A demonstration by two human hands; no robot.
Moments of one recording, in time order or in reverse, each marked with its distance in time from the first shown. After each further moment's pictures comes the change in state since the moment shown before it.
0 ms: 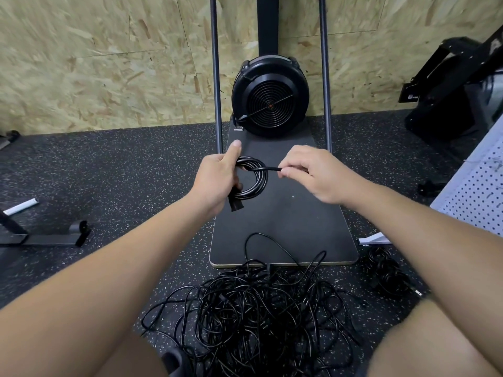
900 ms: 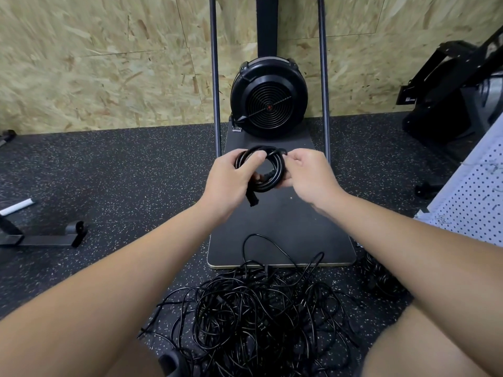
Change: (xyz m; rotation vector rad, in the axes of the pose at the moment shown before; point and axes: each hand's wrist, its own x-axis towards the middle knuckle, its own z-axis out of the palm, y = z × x) left_hand -0.017 -0.001 0.015 0.141 -0.079 0.242; right_hand 0.016 -0.027 0.034 0.679 0.348 0.505
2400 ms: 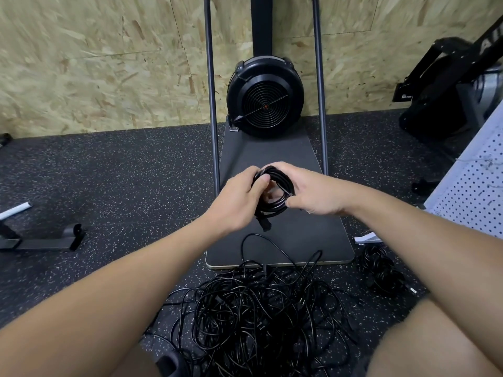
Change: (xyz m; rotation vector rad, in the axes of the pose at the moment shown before) left_hand -0.017 -0.017 0.010 0.448 -0.226 0.114; right_hand -0.016 -0.004 -0.038 -0.462 -0.627 -0.152
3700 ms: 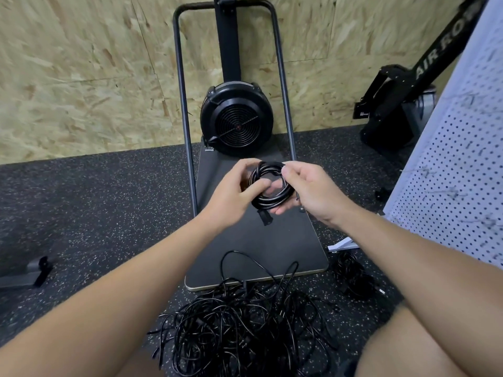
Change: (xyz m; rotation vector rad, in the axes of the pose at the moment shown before) left_hand 0.038 0.045 0.017 -0.258 -0.022 0.149; right_hand -0.044 0.005 -0.027 0.606 0.469 0.016
